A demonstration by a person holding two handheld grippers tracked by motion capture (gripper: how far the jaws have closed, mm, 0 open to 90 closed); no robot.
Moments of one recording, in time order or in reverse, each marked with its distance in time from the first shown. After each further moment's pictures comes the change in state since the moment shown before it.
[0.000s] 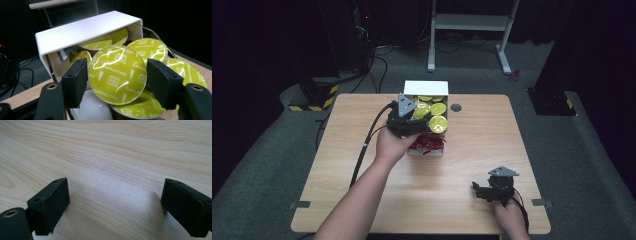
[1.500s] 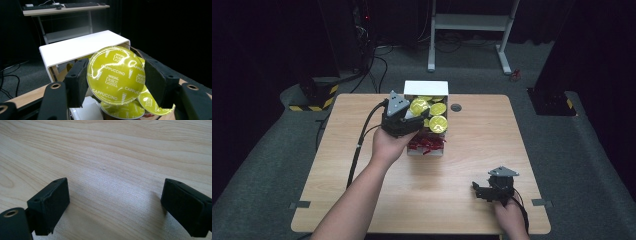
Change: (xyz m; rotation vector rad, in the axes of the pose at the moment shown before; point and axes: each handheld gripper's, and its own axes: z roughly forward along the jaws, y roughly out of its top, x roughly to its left) left arm 0.006 0.013 -0.026 -0.084 -0.059 -0.073; right arm 0.000 0.000 0.000 0.001 0.001 0.003
